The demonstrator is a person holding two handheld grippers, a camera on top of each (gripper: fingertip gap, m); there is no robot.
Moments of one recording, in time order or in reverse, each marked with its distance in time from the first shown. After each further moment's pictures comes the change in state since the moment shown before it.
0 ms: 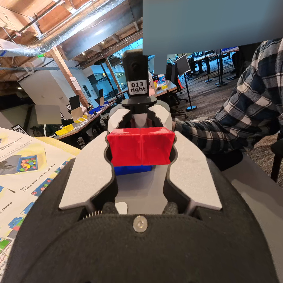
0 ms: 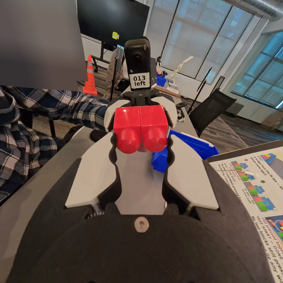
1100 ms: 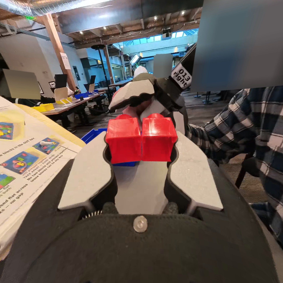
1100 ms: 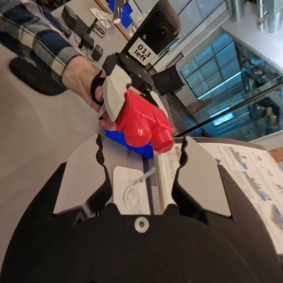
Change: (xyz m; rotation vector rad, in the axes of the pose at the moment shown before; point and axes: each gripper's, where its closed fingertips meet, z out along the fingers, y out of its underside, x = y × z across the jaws) left arm -0.009 0.016 -0.009 -0.005 0.013 -0.257; right arm 0.009 0.015 0.011 -0.348 0.292 -0.483
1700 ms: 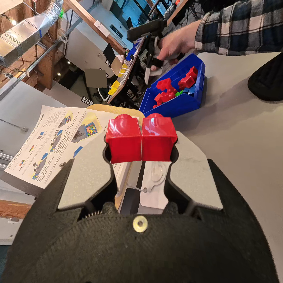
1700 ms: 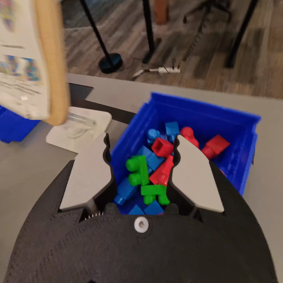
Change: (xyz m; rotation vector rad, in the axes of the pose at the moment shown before) left arm -0.021 0.025 -0.021 -0.434 -0.320 0.704; right arm 0.098 0.333 -0.219 -0.494 0.547 1.304
